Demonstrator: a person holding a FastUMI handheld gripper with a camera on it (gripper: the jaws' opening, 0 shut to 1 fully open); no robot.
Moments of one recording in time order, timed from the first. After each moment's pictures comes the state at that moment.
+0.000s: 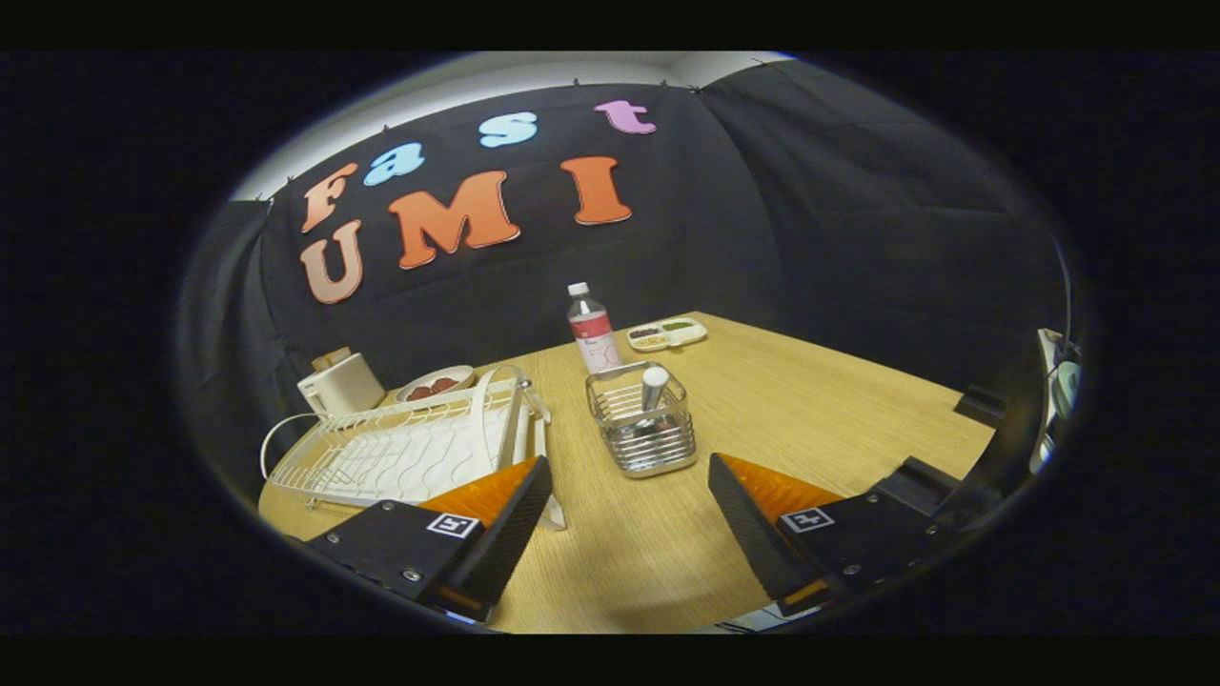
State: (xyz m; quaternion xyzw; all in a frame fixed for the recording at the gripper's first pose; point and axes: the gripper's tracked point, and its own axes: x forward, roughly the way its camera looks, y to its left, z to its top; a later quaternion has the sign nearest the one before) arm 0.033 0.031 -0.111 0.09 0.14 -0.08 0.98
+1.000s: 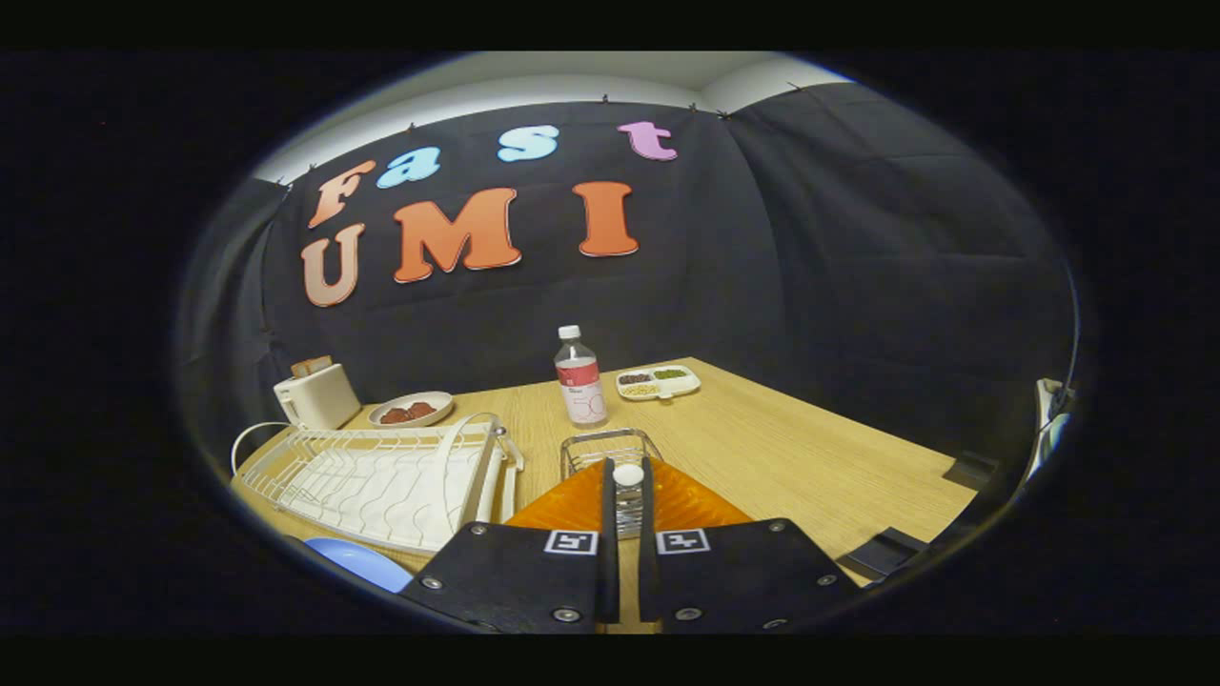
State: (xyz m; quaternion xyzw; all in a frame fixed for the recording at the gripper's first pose) arm 0.075 0.016 -0.080 0.04 0.10 -0.09 0.99
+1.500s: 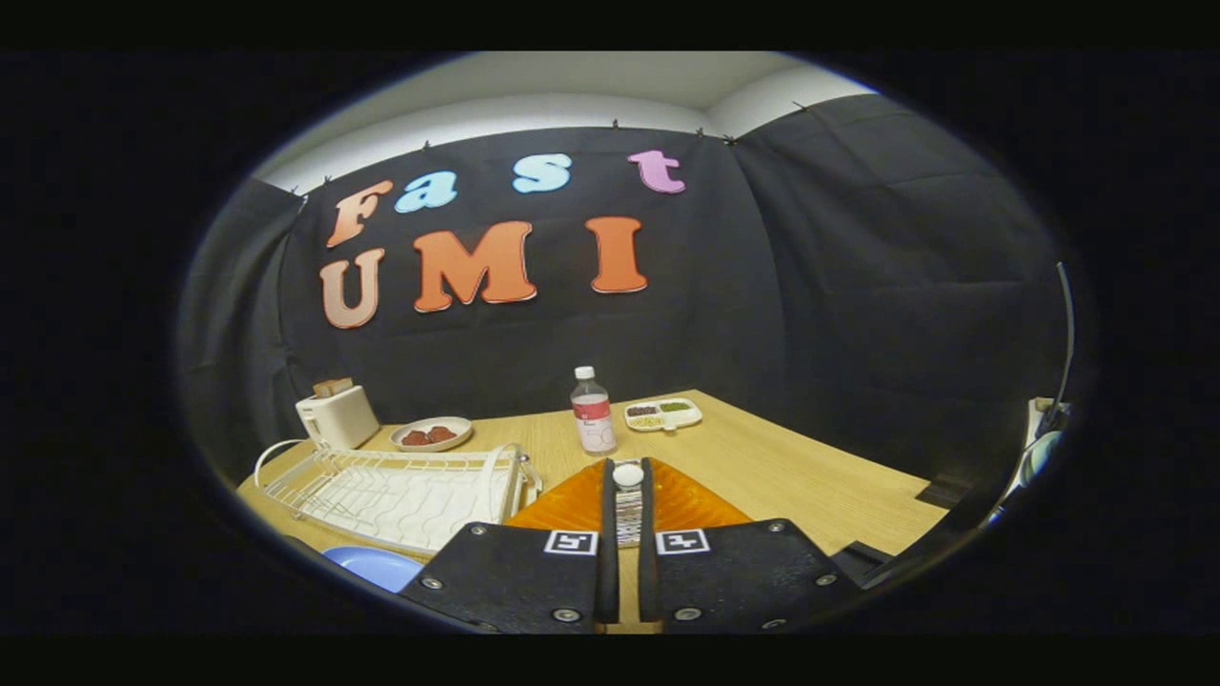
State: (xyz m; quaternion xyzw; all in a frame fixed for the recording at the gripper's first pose) arm 0.036 0.027 -0.020 0.03 0.04 -0.07 1.00
